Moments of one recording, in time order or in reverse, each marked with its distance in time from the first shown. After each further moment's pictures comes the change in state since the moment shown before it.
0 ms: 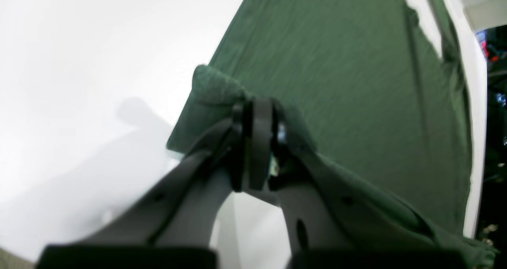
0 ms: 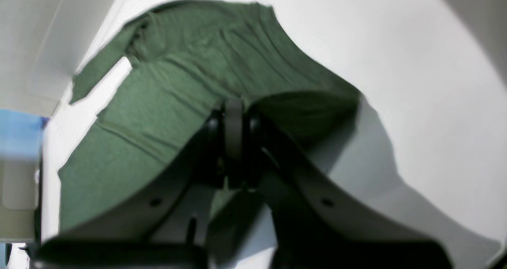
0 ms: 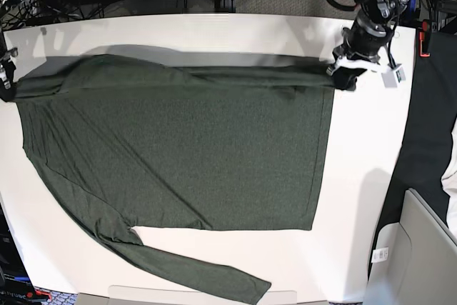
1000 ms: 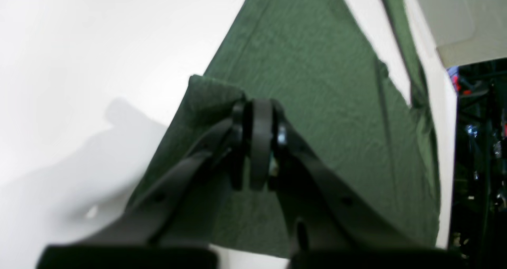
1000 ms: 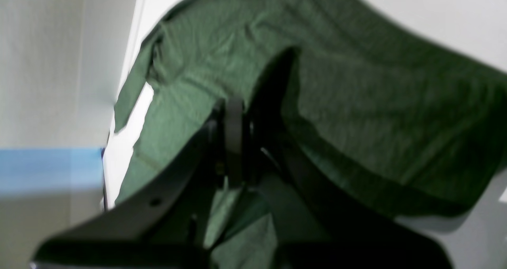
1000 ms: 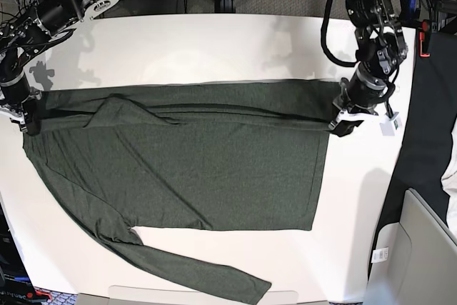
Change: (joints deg) left arm -19.5 0.0 0.0 -14.5 0.7 0.3 2.7; right arm 18.8 -3.3 0.2 -19.8 -12.7 0.2 4.9
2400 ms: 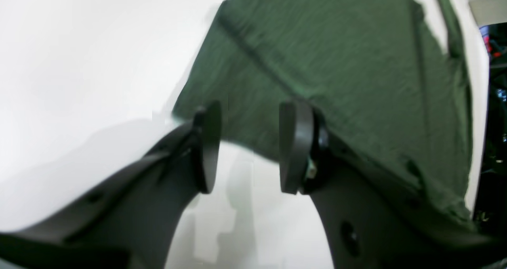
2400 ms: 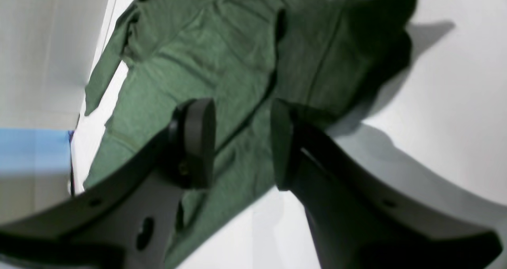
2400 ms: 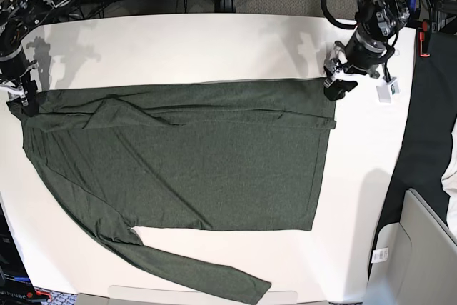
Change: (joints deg) left arm 14.6 0.0 -0.3 9.7 0.1 0.2 3.7; right arm -12.7 0.2 -2.4 10.5 8.4 -0.2 -2.6
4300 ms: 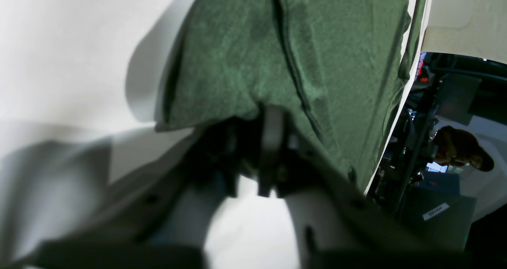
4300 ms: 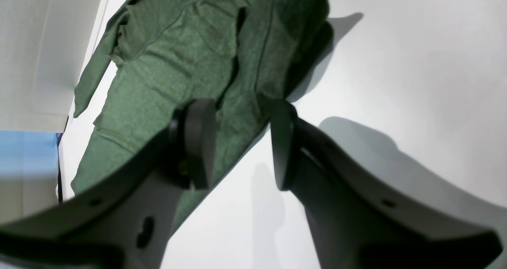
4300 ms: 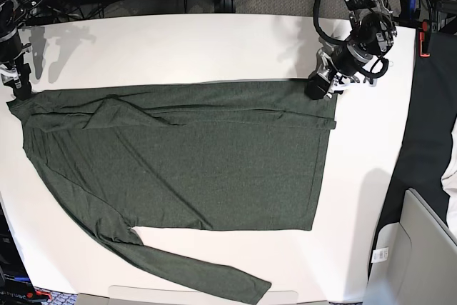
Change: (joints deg) left arm -9.4 2.8 -4.5 -22.7 -15.5 -1.1 4.1; right arm -5.1 0.2 2.4 1.9 2.6 0.0 0.3
